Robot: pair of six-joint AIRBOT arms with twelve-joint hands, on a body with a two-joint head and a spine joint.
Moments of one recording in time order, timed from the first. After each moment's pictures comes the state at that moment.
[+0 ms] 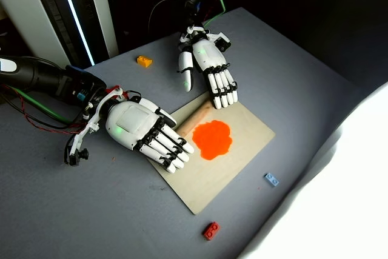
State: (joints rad) left arm 1.10 -1.27 0.83 -0.68 -1.41 1.25; right arm -0.87 -1.55 1.07 0.72 1.33 -1.68
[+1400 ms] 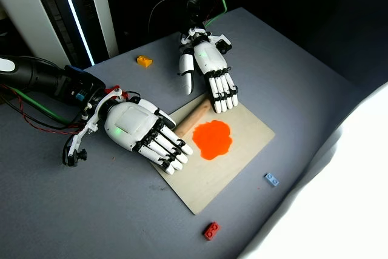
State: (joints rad) left arm 1.03 -1.24 0.83 -0.72 -1.31 1.26; right arm -0.86 -1.55 1.06 0.73 1.33 -1.68
